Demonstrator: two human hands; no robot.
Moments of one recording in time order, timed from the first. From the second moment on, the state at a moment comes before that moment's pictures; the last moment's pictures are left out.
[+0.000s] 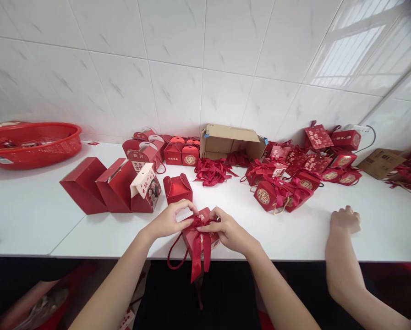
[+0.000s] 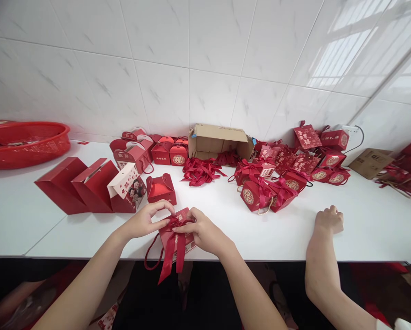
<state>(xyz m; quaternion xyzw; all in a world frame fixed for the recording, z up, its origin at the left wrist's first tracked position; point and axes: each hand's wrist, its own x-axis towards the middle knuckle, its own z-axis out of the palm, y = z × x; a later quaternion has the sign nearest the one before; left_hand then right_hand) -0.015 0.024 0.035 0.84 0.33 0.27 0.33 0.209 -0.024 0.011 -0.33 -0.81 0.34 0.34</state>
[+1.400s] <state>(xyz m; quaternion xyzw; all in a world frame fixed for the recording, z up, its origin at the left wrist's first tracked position) 0.020 -0.001 0.019 0.72 0.42 0.40 0.38 0.200 -0.020 0.000 -0.40 -0.66 0.40 0.49</state>
